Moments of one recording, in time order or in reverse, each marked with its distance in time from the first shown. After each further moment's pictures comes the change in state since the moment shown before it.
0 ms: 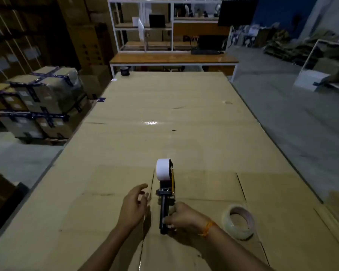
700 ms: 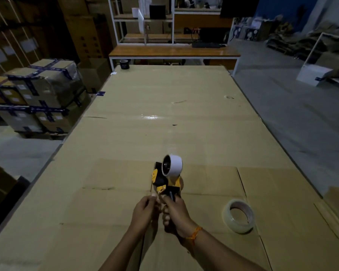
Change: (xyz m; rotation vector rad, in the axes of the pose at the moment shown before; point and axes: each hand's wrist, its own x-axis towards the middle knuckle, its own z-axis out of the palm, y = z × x) left_hand -0.034 0.031 0.029 -0.492 -0.146 -0.579; right_hand 0.008 0.003 0.046 0.806 0.257 -0.104
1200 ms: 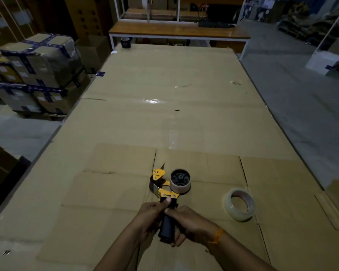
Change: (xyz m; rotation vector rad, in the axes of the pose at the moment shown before) left_hand -0.035 -0.009 0.009 -0.400 -0.241 -0.448; right_hand -0.037 0.015 -0.052 -0.368 -0.461 0.276
